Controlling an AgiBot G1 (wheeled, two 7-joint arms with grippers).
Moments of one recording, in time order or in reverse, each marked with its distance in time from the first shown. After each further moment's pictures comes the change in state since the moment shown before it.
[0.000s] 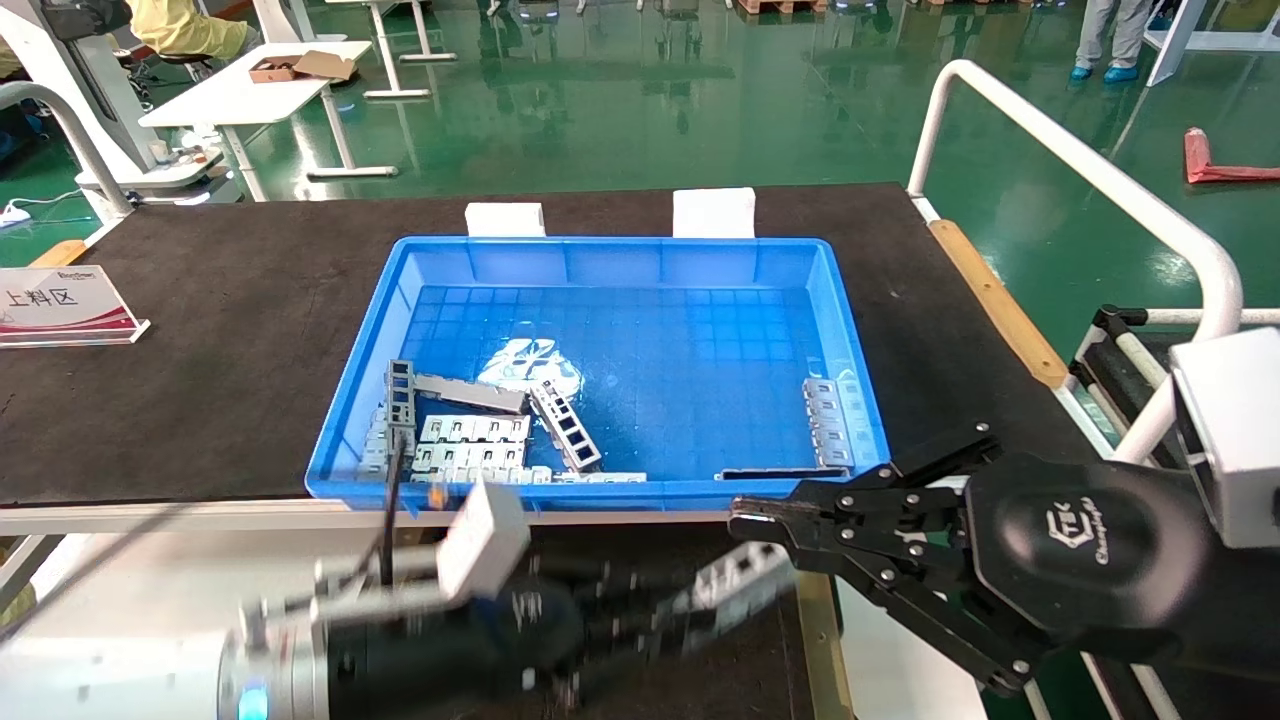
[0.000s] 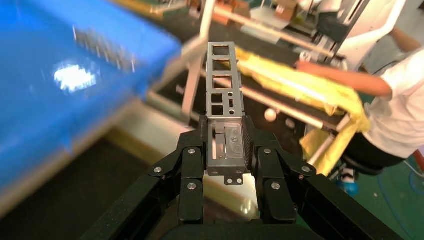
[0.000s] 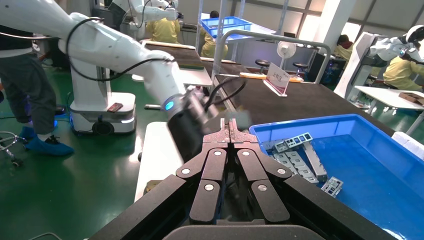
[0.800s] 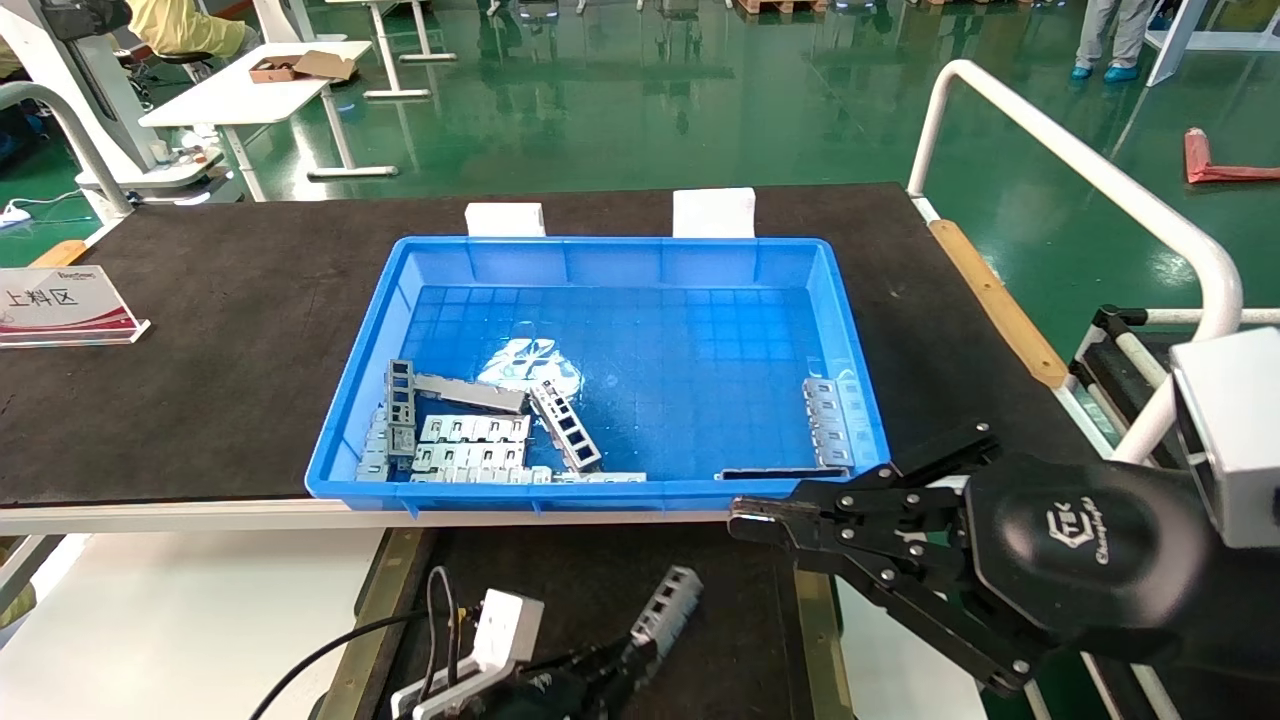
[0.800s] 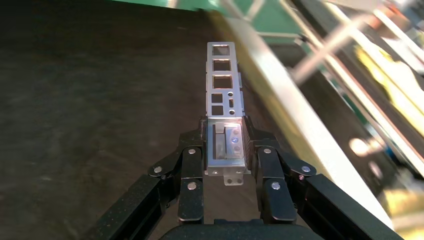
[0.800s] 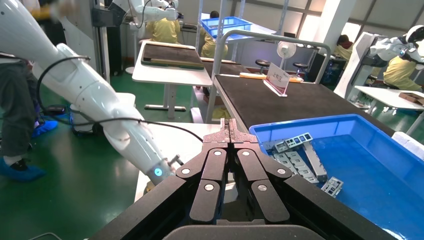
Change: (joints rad) left arm 0.282 0.175 0.050 -0.019 -0.024 -0.661 -0.105; right arm 0.000 0.000 0.000 0.000 0.000 0.000 0.000
